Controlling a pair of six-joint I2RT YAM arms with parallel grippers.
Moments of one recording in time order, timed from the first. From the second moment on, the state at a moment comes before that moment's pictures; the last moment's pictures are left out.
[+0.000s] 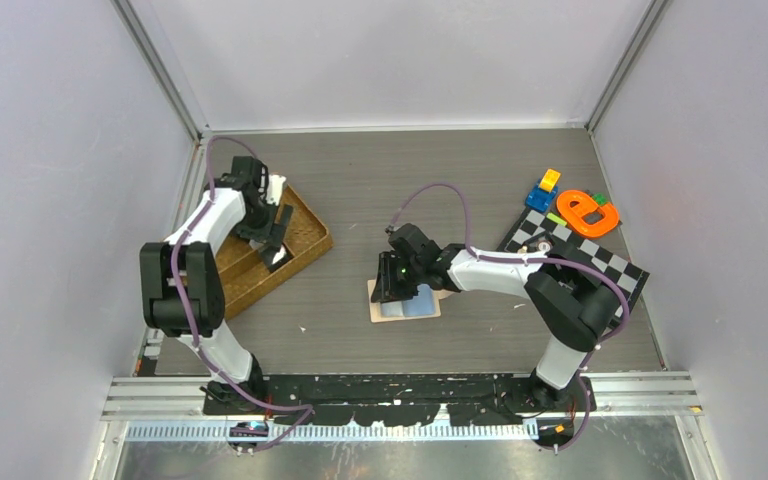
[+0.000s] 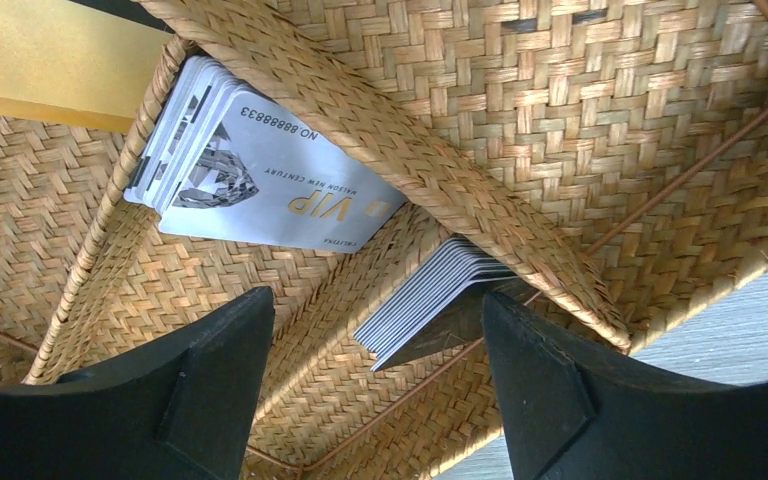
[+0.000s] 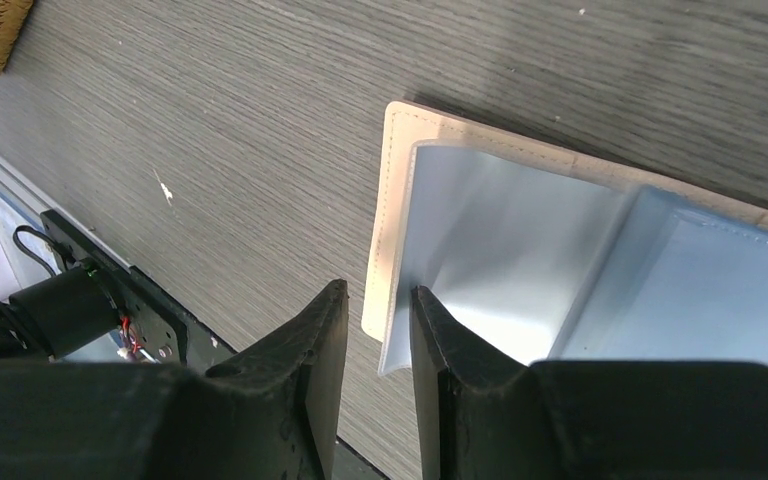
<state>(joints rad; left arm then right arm) -0.02 1.68 1.24 -0.78 0.00 0.24 0.86 1.72 0.95 -0.13 -0.23 0.79</state>
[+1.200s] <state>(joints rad) -0.02 1.70 1.28 -0.81 -0.06 0.21 0.86 1.72 0.95 -0.13 -0.23 0.79</state>
